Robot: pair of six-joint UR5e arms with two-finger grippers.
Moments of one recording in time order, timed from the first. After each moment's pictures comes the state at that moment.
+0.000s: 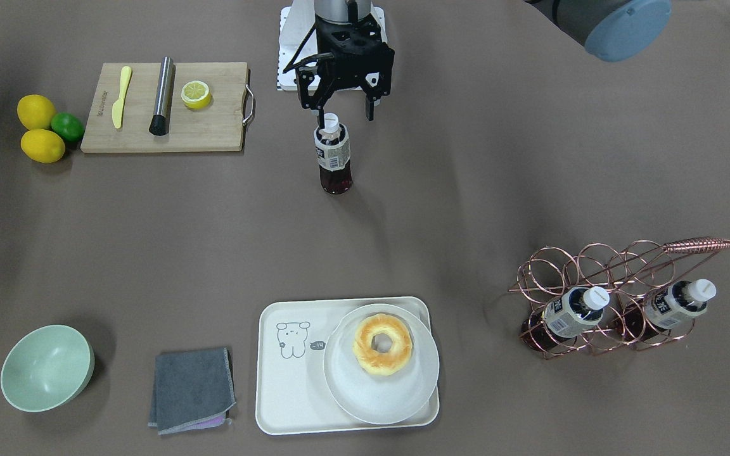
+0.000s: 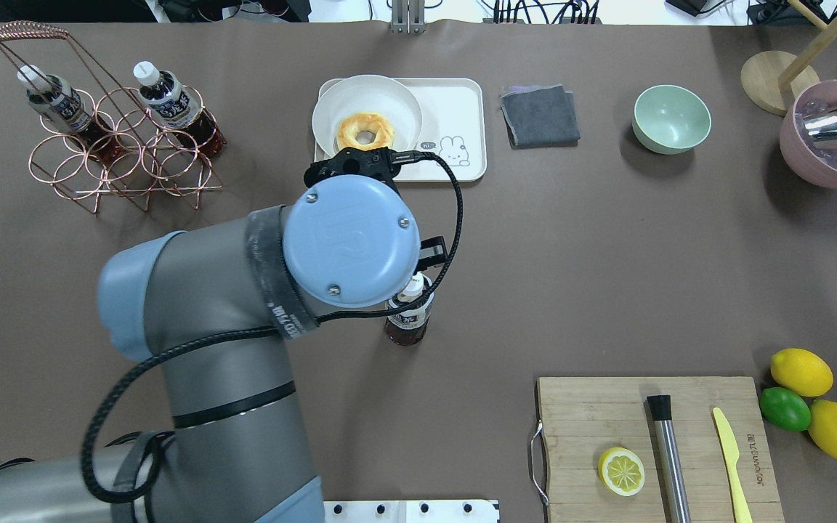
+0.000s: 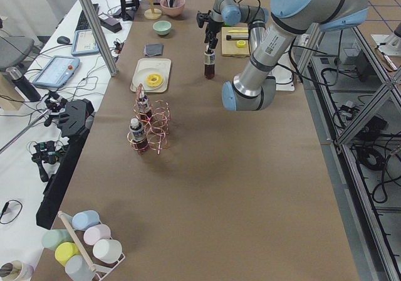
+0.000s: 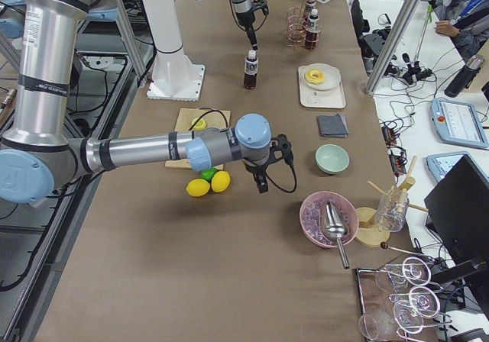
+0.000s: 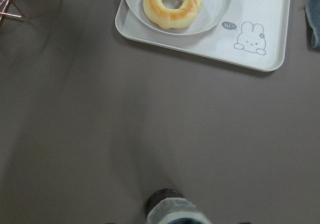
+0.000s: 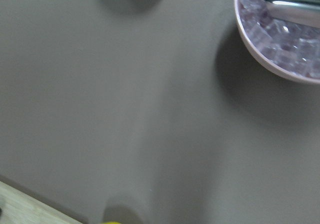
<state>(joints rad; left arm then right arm) -0.40 -2.44 -1.94 -1.17 -1.57 -1.53 1.43 -1.77 1.91 -1.39 2.52 0.02</state>
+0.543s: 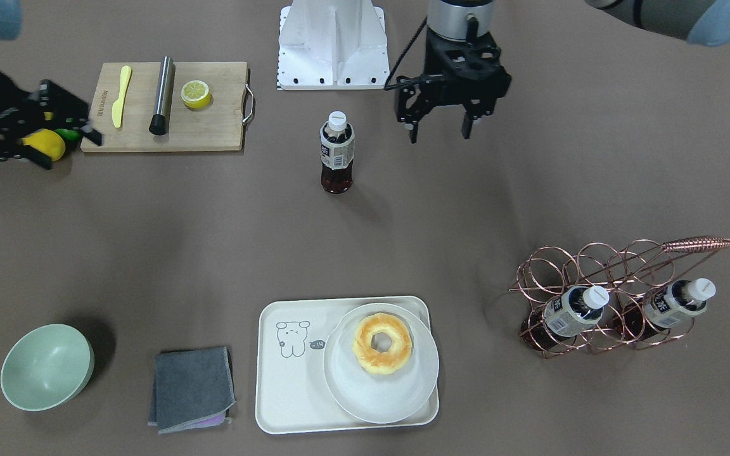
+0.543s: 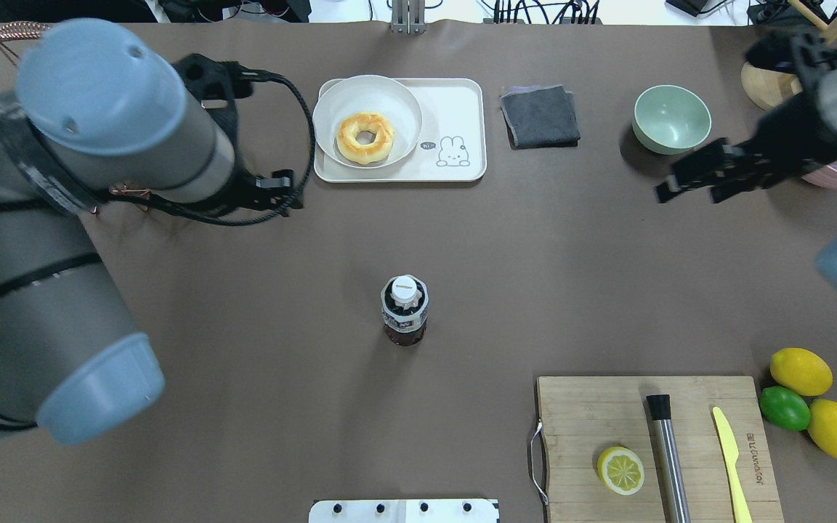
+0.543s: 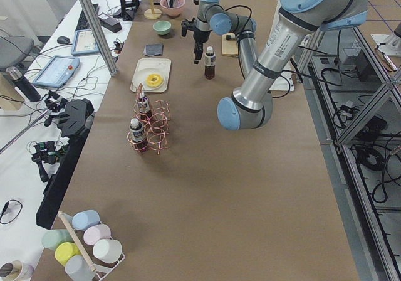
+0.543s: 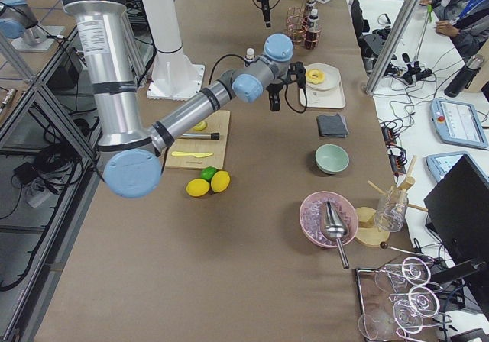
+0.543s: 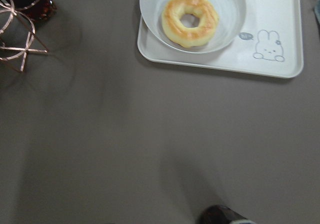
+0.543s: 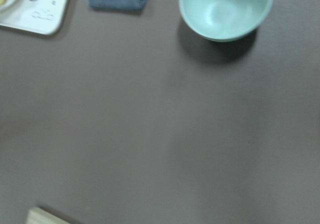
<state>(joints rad) -0.65 -2.23 -2.08 -1.19 -1.80 -1.18 1.08 -1.40 2.02 -1.39 2.48 0.73</state>
